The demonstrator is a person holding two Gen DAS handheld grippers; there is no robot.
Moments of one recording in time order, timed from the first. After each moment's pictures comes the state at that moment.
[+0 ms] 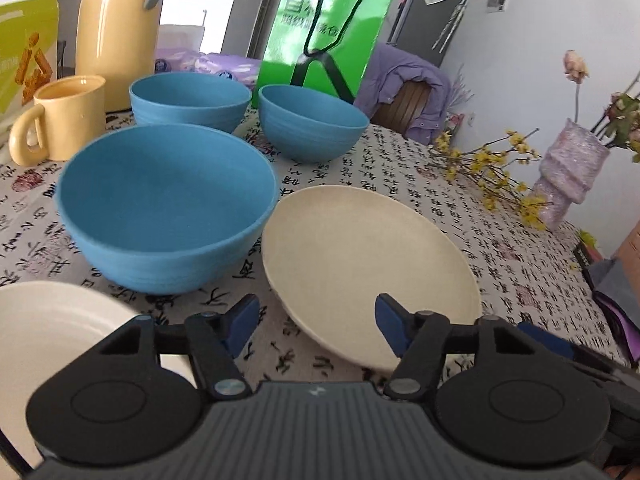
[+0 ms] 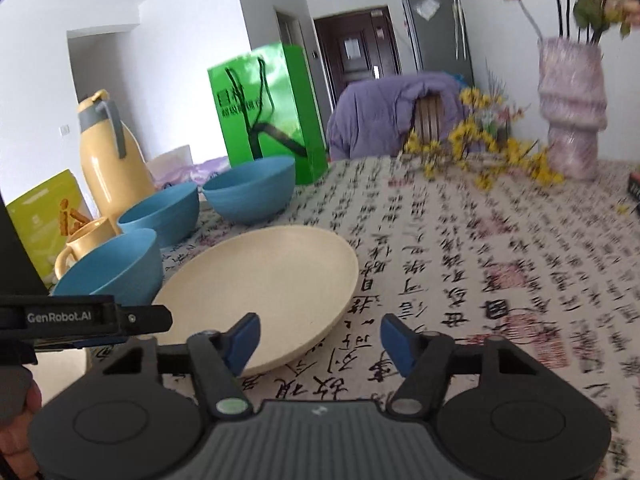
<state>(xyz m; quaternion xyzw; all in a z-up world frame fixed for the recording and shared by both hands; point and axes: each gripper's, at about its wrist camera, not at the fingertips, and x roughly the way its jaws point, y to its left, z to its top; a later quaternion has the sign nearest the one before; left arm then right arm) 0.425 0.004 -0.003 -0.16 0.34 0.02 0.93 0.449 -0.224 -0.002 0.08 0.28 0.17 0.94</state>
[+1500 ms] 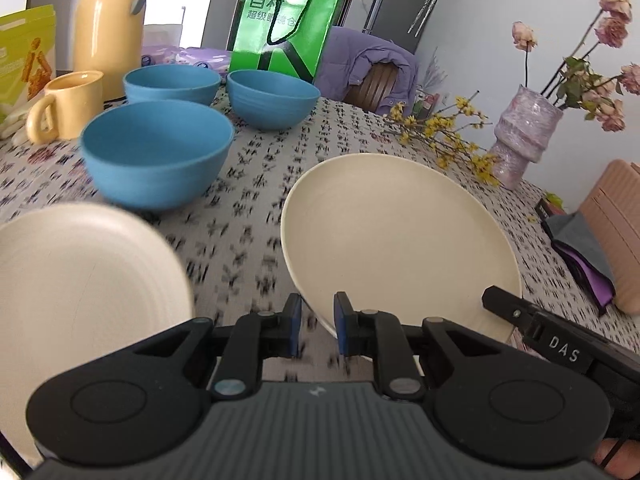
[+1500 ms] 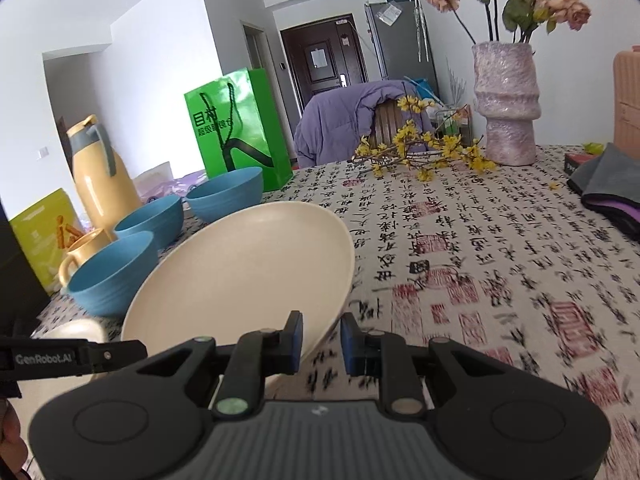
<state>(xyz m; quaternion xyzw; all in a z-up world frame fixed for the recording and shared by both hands) 0.331 -0.045 0.013 -0.14 0.35 -0.01 0.93 0.358 -0.271 0.010 0.10 0.26 0.13 0.95</state>
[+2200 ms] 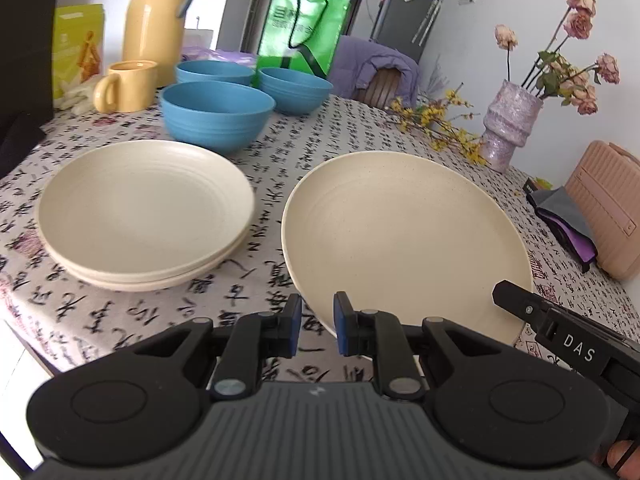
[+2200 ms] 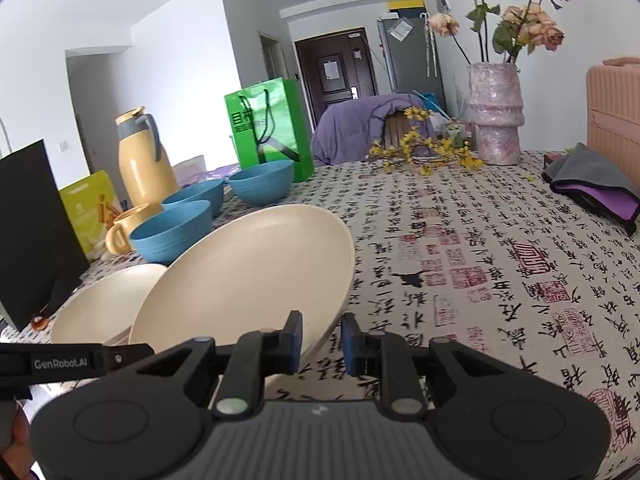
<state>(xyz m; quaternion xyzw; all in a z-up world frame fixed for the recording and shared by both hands) 0.208 -0.042 0.009 -0.13 0.33 0.01 0.93 0.229 -0.262 0.011 0.09 0.24 0.14 0.96</state>
